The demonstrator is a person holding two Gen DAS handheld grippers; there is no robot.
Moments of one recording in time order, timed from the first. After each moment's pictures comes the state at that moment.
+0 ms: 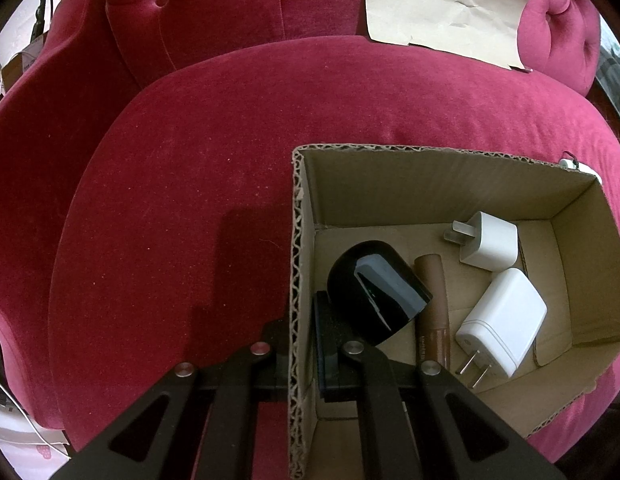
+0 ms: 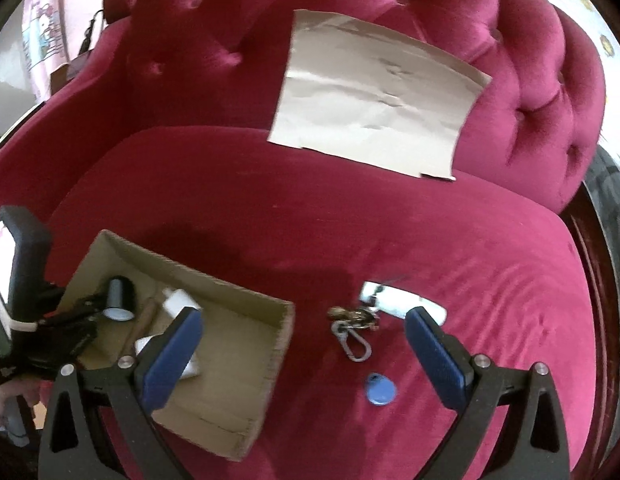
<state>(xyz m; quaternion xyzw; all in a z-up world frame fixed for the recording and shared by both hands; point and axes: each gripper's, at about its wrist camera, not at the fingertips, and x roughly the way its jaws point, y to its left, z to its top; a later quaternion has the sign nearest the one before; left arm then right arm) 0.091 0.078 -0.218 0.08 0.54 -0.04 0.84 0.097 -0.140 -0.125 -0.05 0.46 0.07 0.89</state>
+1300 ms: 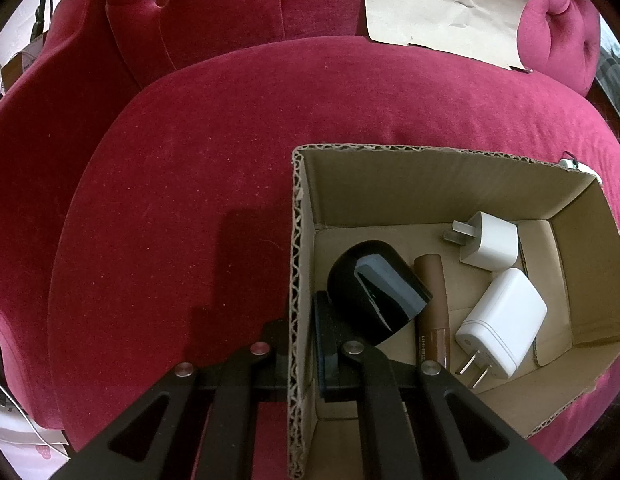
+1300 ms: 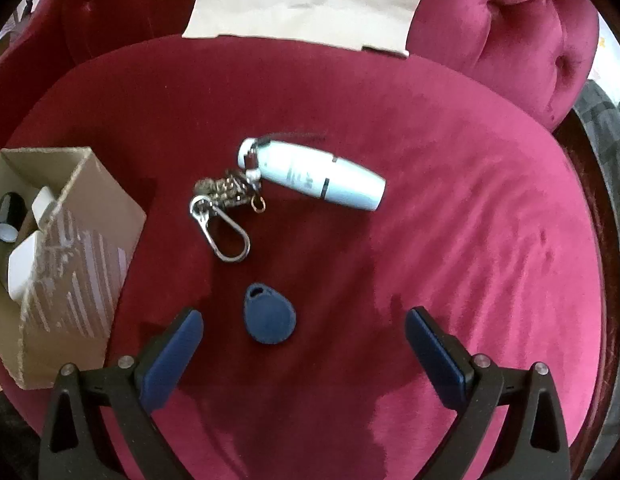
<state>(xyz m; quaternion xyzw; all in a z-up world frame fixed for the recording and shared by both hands) 0.091 0.078 -0.218 0.08 0.54 -0.04 0.84 0.098 -0.220 -0.226 -0.04 0.56 0.03 0.82</state>
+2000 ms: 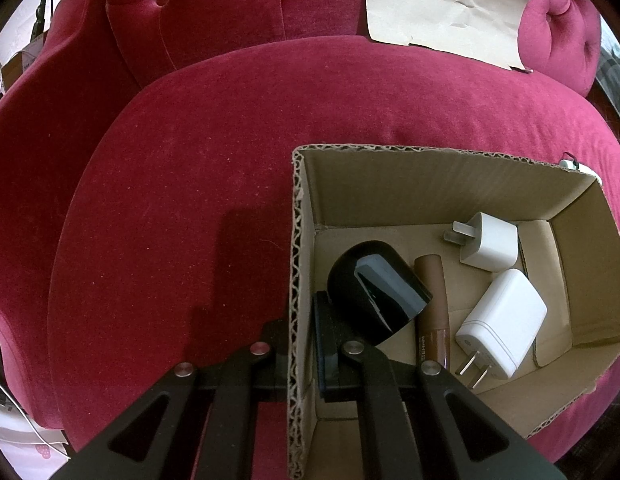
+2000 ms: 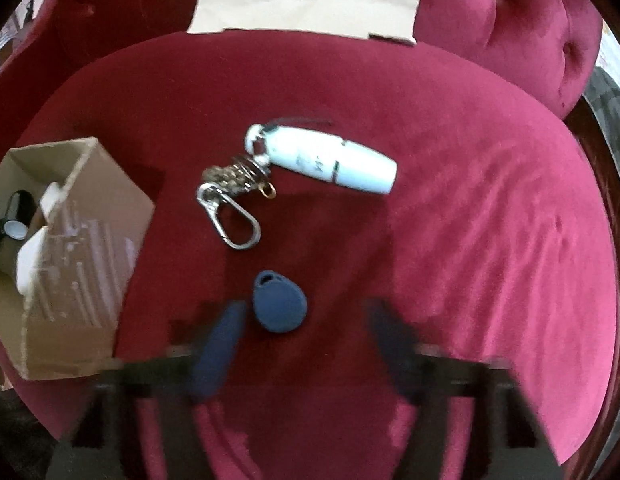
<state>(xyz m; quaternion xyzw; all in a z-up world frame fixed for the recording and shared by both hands) 0.092 0.077 -0.218 0.08 0.54 -0.04 0.84 0.090 -0.225 -0.233 -0.02 0.57 0.05 0.82</state>
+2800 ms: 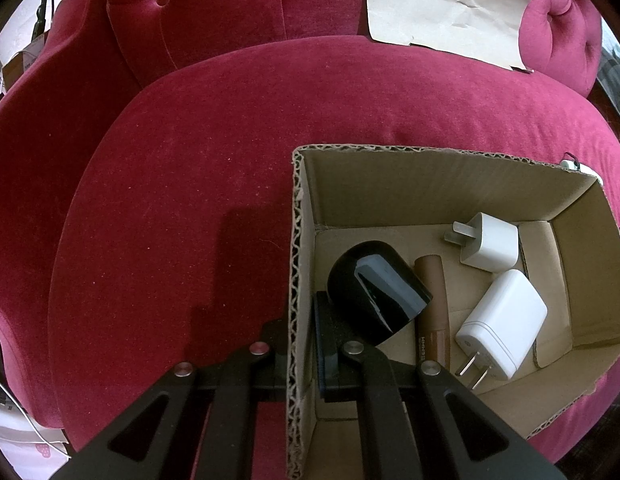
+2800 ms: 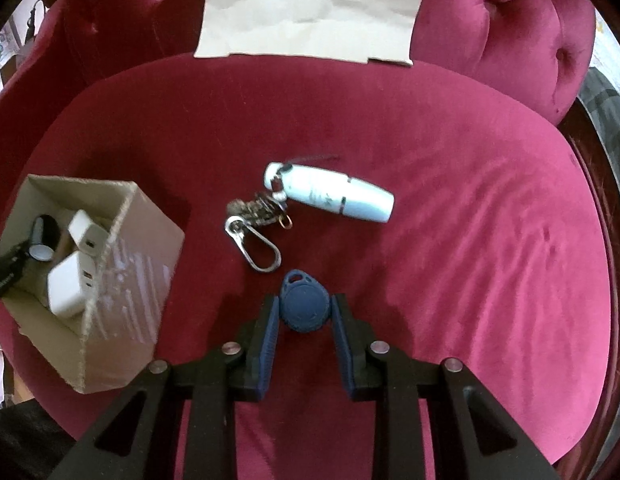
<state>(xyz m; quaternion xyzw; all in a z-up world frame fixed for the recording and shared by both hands) 0.091 0.076 -0.219 0.08 0.54 -0.04 0.84 0.096 -0.224 -0.196 -0.02 0.56 0.04 0.83</state>
